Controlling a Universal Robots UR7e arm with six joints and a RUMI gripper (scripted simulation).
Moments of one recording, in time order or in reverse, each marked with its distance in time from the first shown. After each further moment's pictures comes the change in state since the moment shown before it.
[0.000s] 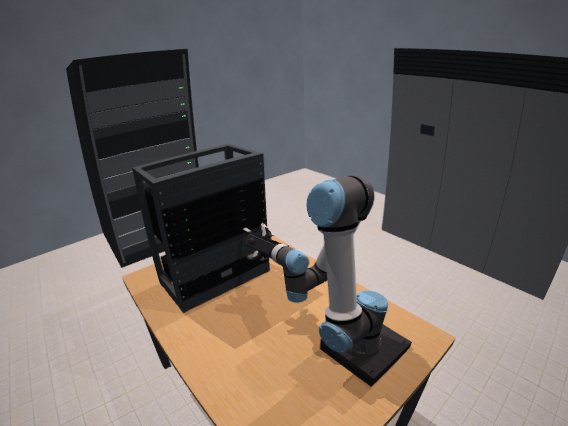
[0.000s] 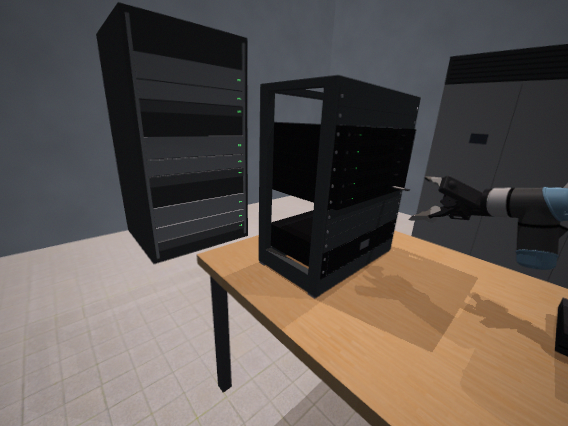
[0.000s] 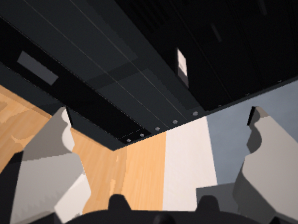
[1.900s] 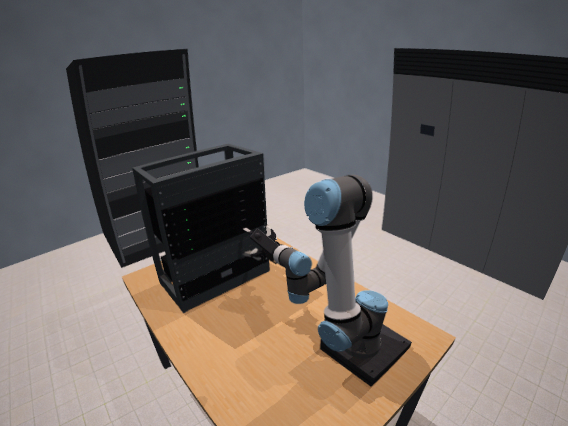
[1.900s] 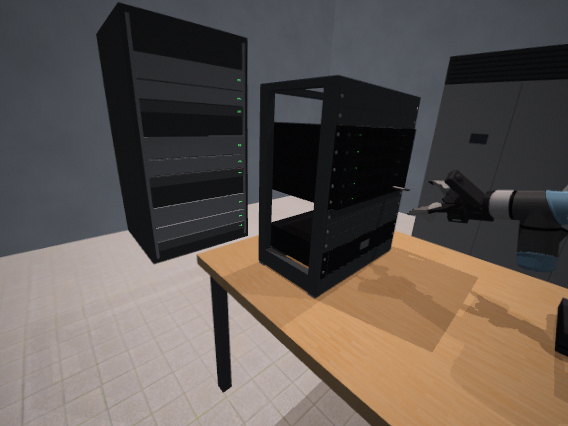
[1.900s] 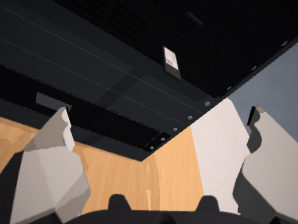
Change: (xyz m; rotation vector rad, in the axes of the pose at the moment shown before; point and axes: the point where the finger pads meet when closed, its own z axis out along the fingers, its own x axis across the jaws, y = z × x) arm 0.005 0.001 -0.003 0.038 0.002 0.310
